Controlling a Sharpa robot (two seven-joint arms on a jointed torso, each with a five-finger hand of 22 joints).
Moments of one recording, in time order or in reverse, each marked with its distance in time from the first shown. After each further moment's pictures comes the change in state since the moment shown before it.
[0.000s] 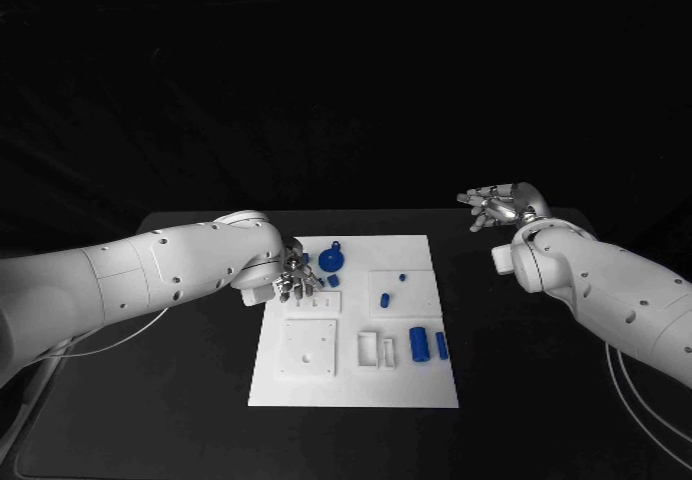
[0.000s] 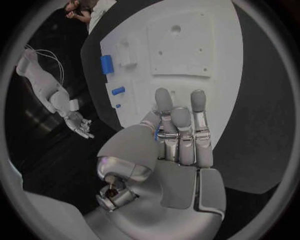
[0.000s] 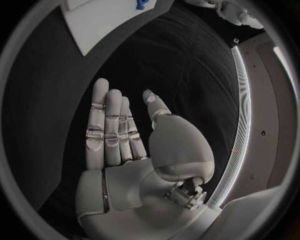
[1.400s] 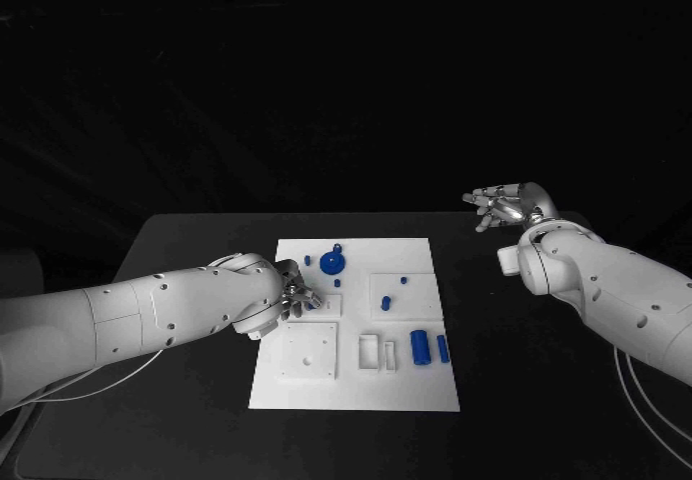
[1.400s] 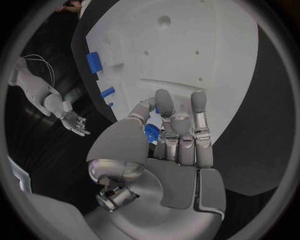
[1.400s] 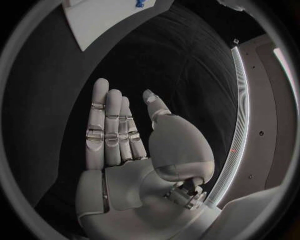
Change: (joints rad) left arm -0.104 -0.055 -0.009 0.094 -0.082 -0.303 0.028; left_hand -0.088 -0.185 0.113 -0.022 0.492 -0.014 0.059 -0.062 -0.228 0.004 -0.003 0.085 0.000 0.085 -0.002 -0.028 0.175 0.015 0.025 0.004 0.043 0.000; right arm 0.001 -0.025 0.000 0.030 0.000 -0.018 0.006; right_hand 0.000 0.000 0.000 0.000 -0.002 0.000 0.000 0.000 0.000 0.000 0.000 0.000 0.001 0.000 0.000 0.000 0.002 0.000 0.000 0.000 0.000 0.004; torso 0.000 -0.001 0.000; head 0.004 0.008
